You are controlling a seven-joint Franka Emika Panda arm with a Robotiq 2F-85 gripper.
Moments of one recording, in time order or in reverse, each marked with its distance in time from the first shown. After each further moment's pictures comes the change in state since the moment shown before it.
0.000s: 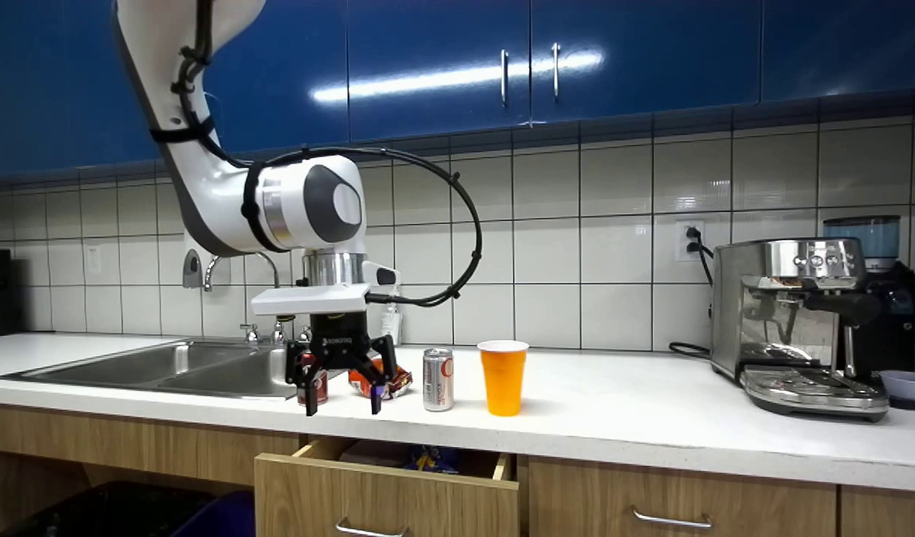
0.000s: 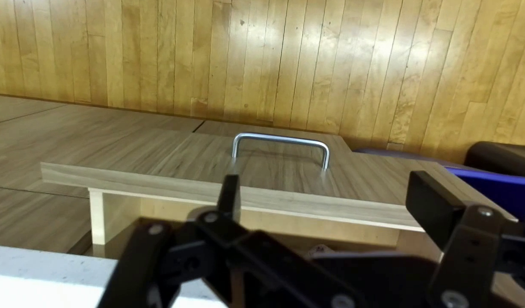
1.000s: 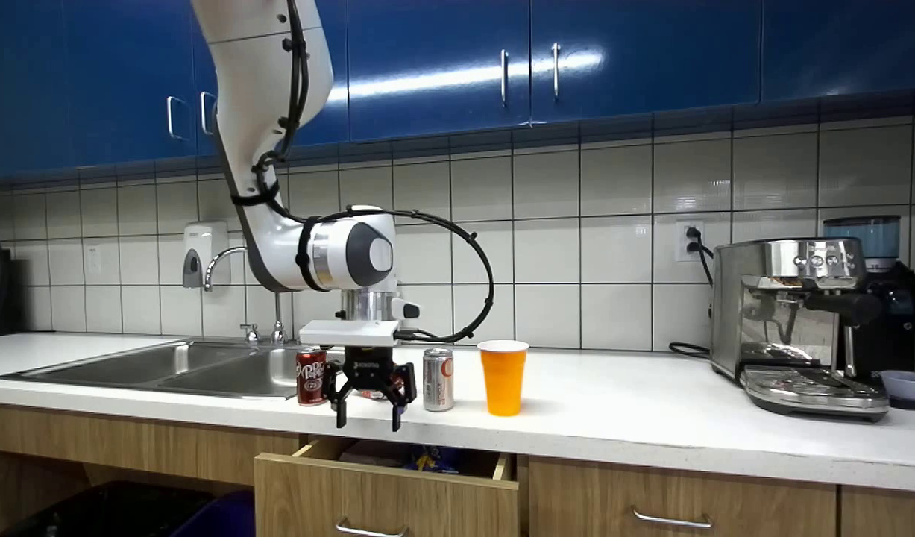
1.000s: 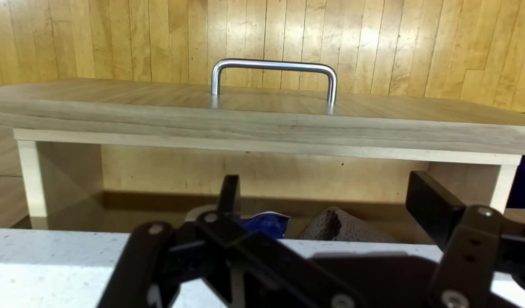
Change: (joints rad) arm -0.009 0.326 -0.003 0.293 0.090 0.015 -0.026
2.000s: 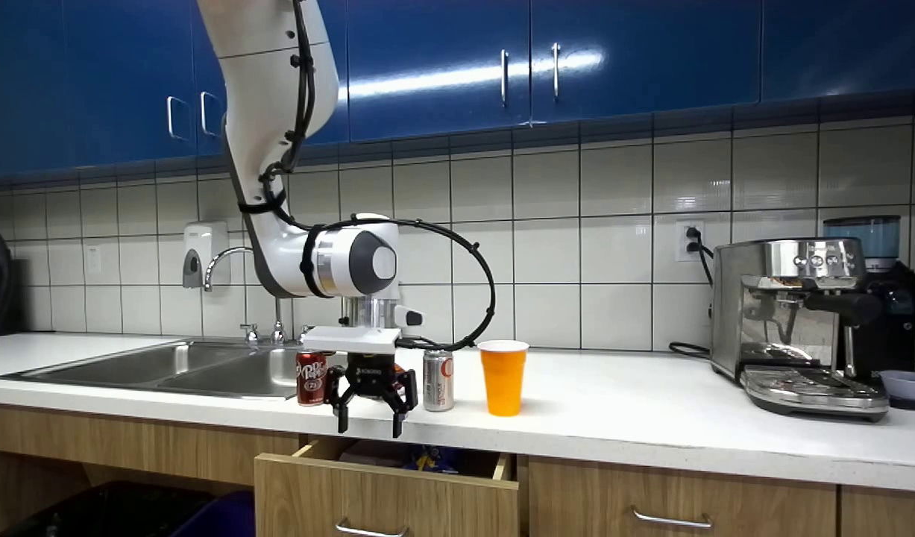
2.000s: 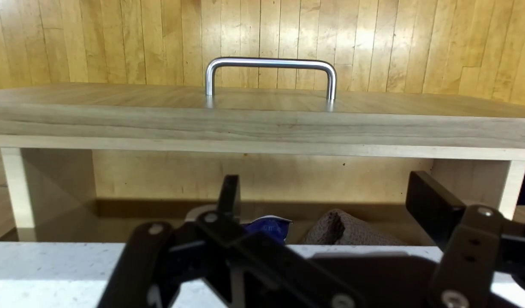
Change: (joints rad) arm -0.008 0.037 0.004 0.026 0.023 0.000 -0.002
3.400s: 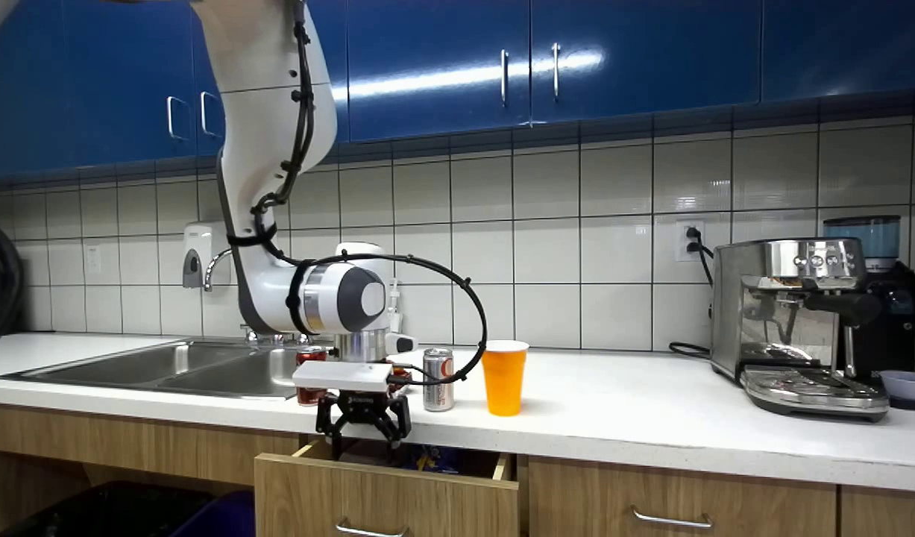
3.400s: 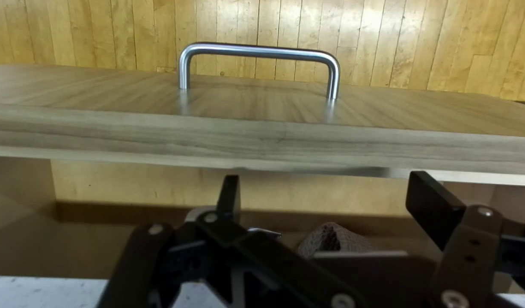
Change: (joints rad) arm 0.017 0.083 0.007 -0.044 -0.014 0.195 0.000
